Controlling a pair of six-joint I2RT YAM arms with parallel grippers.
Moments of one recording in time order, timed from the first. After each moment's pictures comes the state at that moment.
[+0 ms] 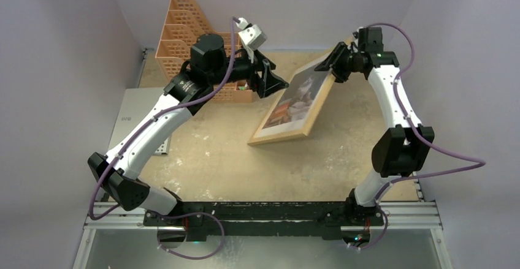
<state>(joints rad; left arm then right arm) -0.64 1.46 1.62 -0.30 0.57 -0.11 0.05 1.71 1.73 -0.83 -0.43 0.72</state>
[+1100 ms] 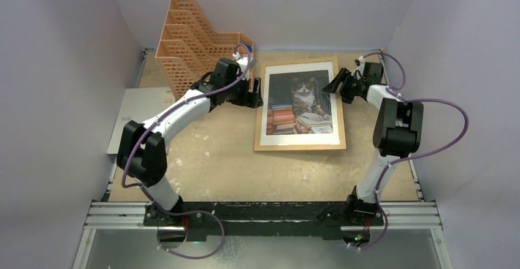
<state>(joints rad) -0.51 1.68 1.37 -0.40 0.24 -0.29 -0.16 1.94 1.30 -0.19 -0.63 0.43</state>
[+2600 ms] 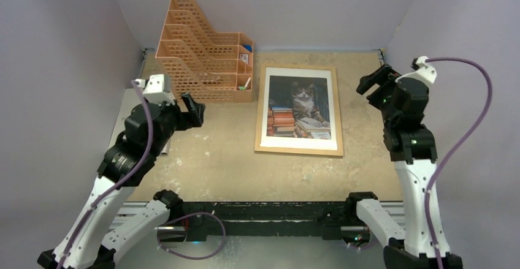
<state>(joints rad) -0.50 0.75 1.06 -0.60 -0.28 -0.39 0.04 0.90 1.18 -0.58 0.22 0.53</state>
